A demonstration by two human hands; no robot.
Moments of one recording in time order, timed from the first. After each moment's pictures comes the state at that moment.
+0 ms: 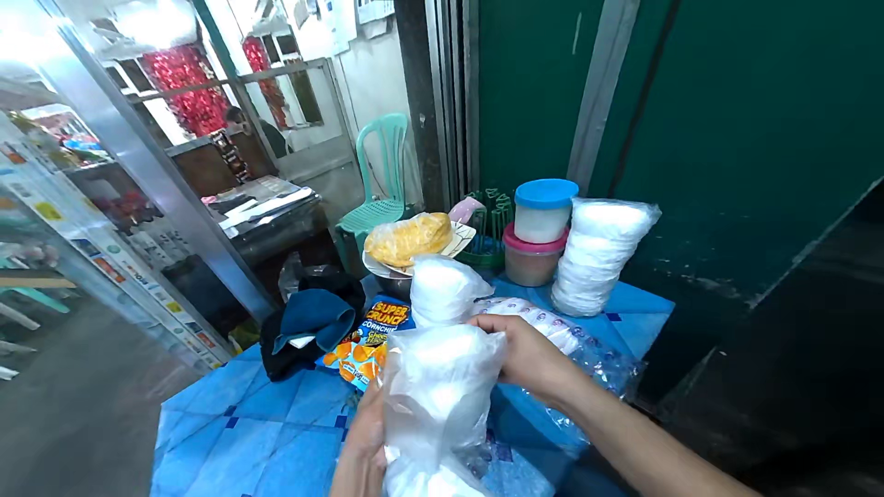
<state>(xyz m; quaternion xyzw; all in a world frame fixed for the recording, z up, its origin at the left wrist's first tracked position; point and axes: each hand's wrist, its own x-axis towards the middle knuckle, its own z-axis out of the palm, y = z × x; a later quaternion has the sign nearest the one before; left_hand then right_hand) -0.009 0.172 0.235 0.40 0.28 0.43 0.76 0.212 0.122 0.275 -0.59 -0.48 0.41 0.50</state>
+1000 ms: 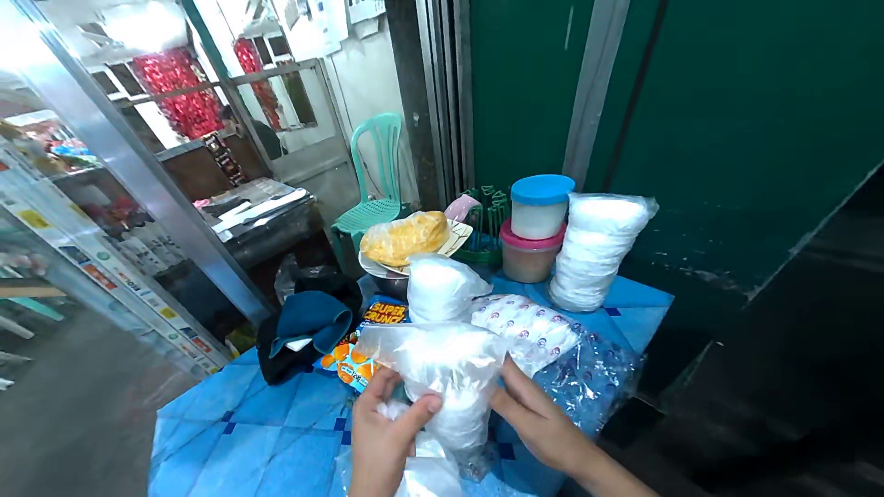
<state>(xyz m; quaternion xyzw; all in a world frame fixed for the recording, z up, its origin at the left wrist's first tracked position) -0.004 0.170 0.228 0.60 0.30 0.48 0.57 0.194 0.096 0.197 -0.47 -0.58 0.28 0.60</state>
